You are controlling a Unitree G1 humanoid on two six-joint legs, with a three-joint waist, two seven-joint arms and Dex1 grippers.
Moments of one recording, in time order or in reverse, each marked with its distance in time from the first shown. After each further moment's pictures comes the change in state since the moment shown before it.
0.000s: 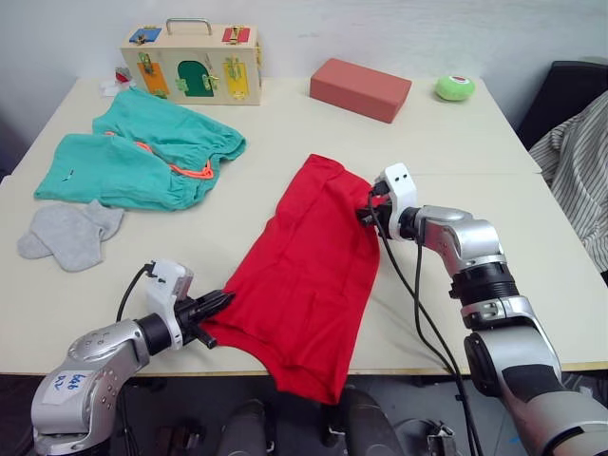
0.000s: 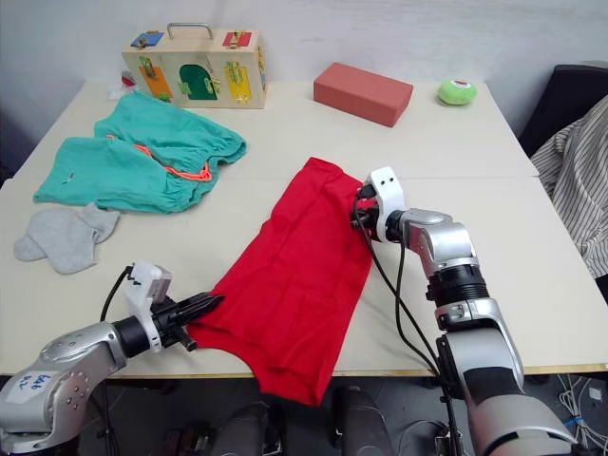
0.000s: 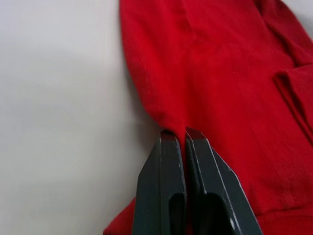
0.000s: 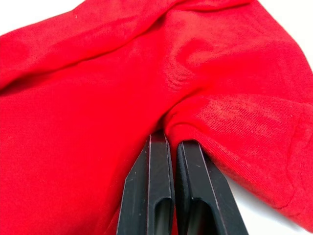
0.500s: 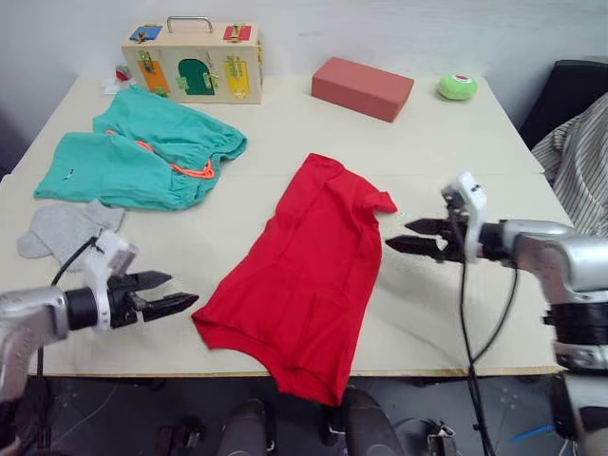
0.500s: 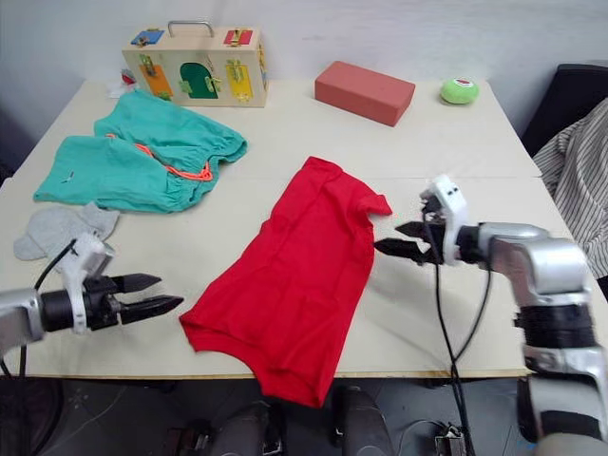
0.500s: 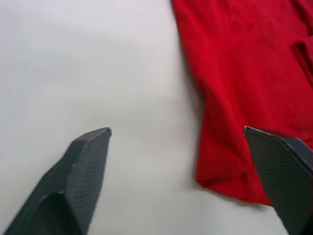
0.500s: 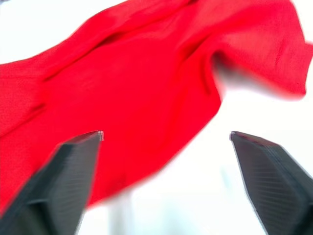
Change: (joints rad) left arm -0.177 0.499 0.036 0.330 -0.166 0.070 -0.297; right arm 0.310 -0.407 -0.165 -0.579 0.325 0.474 0.329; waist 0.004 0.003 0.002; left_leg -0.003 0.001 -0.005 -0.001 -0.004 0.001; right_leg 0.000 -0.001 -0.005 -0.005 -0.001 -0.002
